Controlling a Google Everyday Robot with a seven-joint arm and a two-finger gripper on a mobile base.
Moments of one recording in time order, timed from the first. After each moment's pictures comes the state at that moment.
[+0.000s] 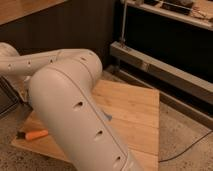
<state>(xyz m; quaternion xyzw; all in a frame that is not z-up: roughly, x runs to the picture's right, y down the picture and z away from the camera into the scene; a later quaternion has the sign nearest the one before) -0.373 -0.001 0.736 -0.21 0.14 0.46 0.85</state>
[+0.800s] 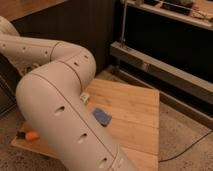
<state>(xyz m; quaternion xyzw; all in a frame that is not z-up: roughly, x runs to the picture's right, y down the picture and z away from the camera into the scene) -0.352 -0.109 0.733 -0.15 0.15 0.51 0.83</state>
